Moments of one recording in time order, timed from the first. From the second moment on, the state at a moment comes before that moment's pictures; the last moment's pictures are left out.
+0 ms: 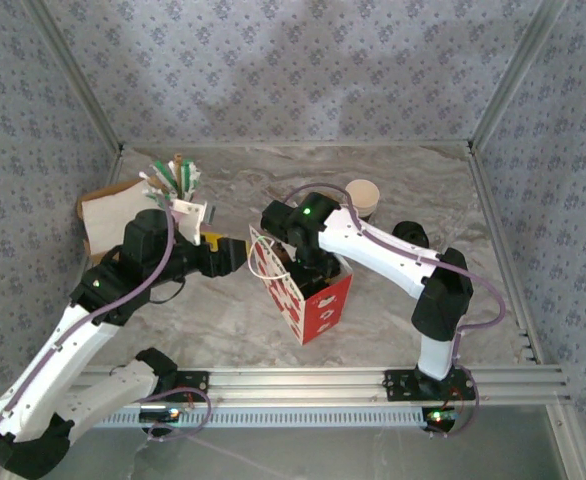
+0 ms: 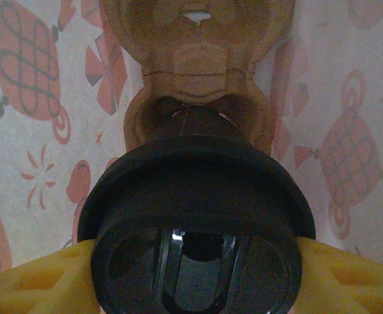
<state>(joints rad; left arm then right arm) -0.62 0.82 1.07 -0.74 0.21 -0.46 0.95 1.82 1.75 -1.51 -0.07 0.37</state>
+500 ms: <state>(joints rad) -0.62 0.82 1.07 -0.74 0.19 -0.46 0.95 1.82 1.73 -1.49 -0.08 0.37</state>
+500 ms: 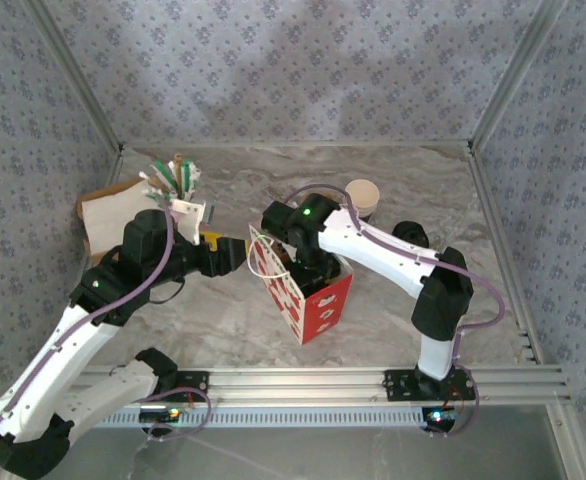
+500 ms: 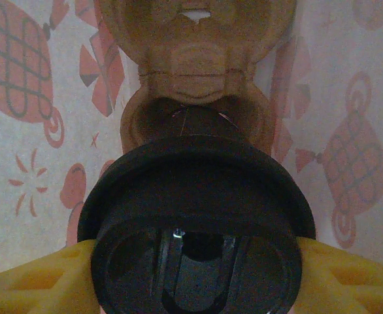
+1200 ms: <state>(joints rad) -0.62 0.81 1.07 -0.74 0.19 -0.46 0.94 1.82 1.70 -1.46 -0.09 0.37</state>
